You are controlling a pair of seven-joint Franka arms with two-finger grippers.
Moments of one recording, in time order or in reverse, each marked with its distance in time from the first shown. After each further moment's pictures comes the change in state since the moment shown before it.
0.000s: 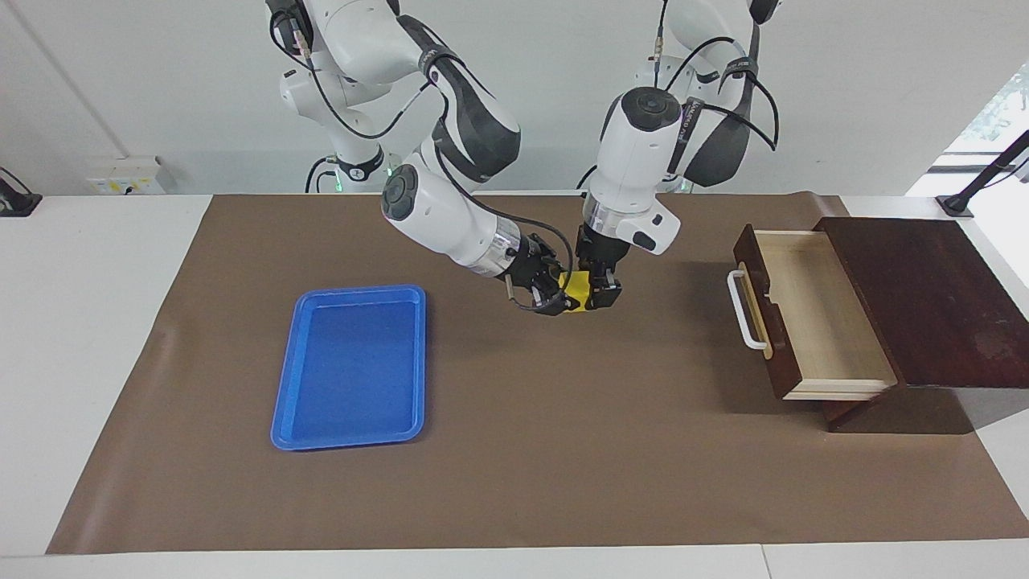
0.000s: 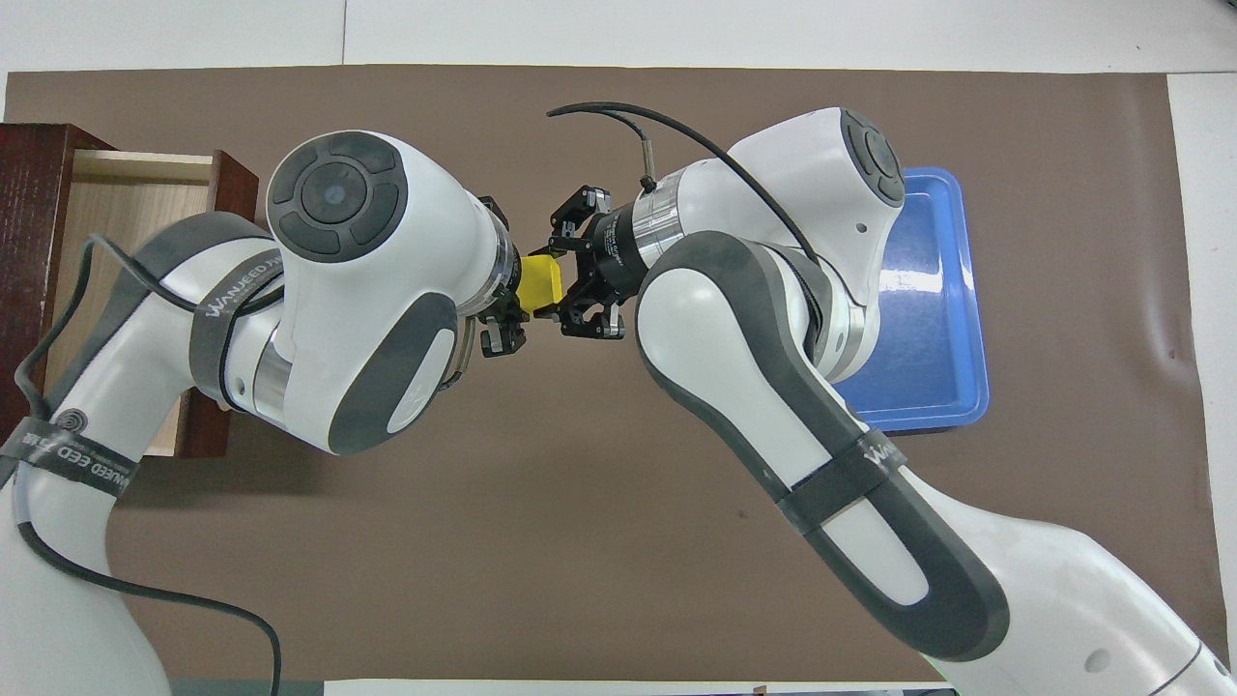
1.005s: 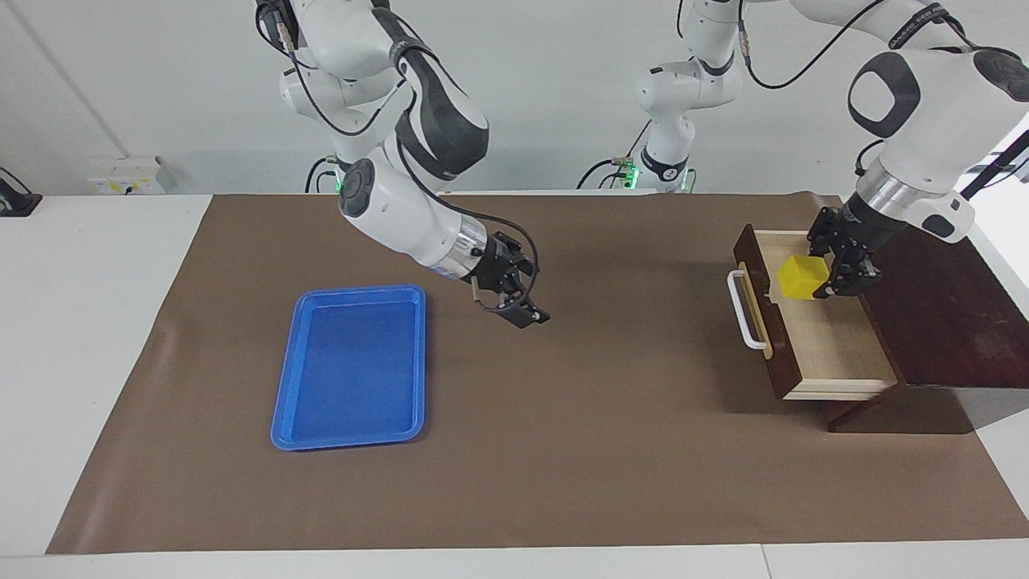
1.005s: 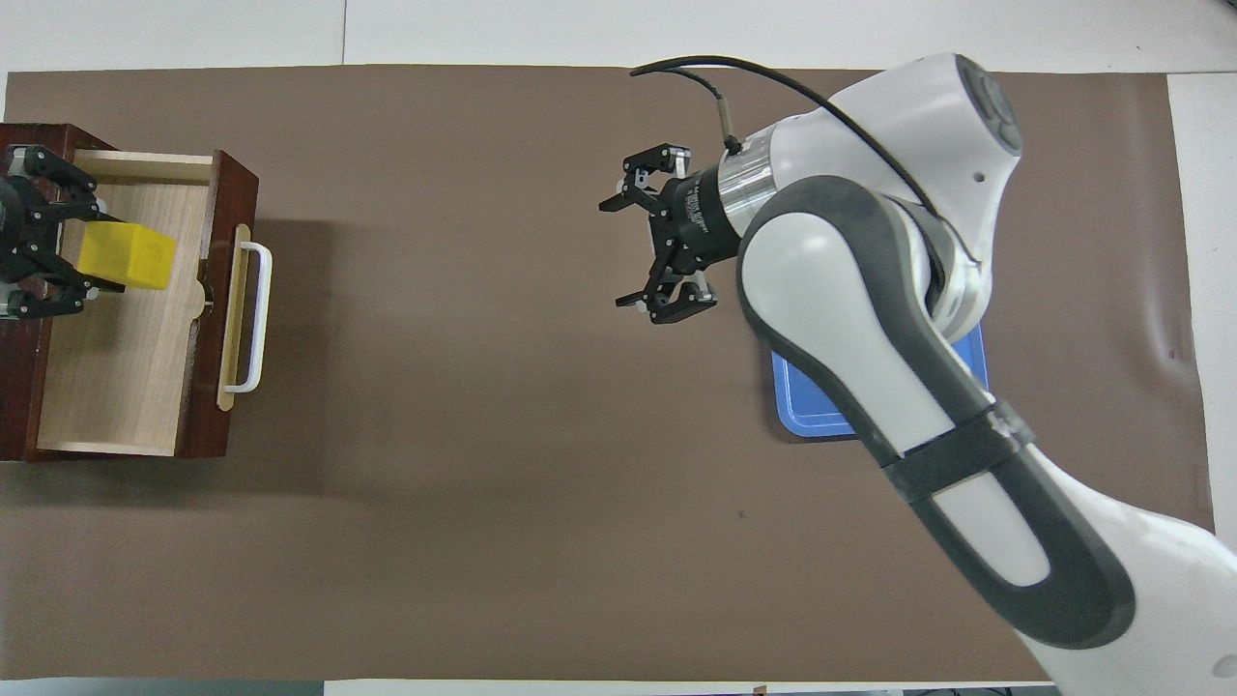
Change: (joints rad) left arm 0.577 -0.114 0.041 -0.012 -0.052 -0.186 0.845; right arm -0.126 -0.052 -0.018 0.015 -0.067 -0.150 -0.154
